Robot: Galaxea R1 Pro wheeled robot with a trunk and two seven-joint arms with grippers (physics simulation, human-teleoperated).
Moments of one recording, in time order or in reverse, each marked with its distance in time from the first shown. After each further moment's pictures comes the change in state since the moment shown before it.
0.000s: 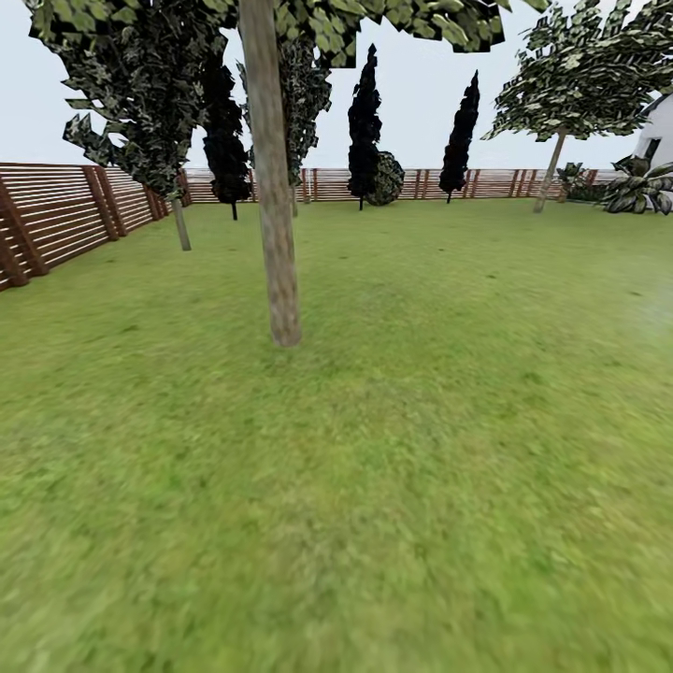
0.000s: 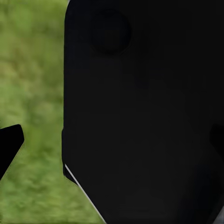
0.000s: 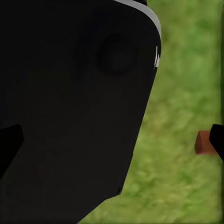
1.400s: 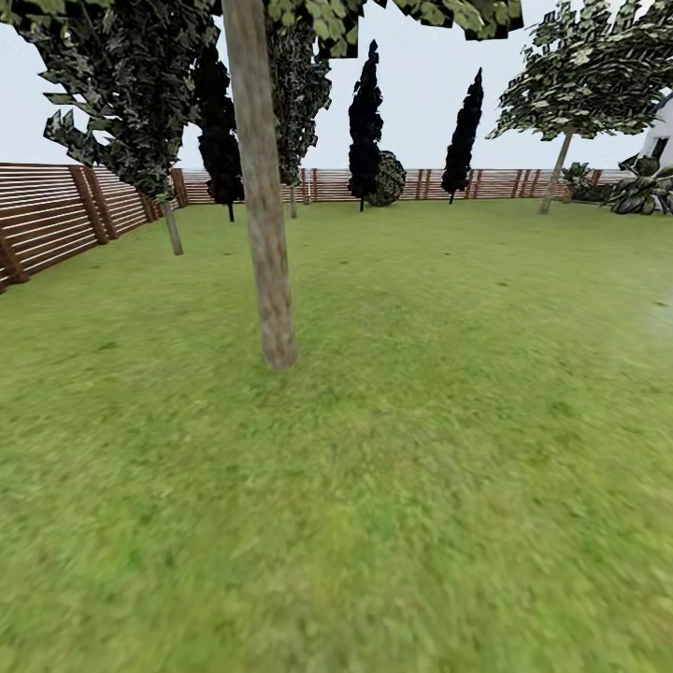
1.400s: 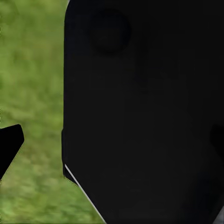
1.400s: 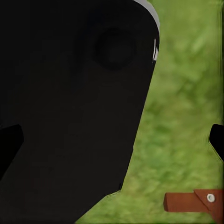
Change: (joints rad) left arm 0.000 0.000 0.000 0.000 0.000 0.000 0.000; right arm 0.000 -0.003 -0.004 0.009 -0.014 0.002 0.000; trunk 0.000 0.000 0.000
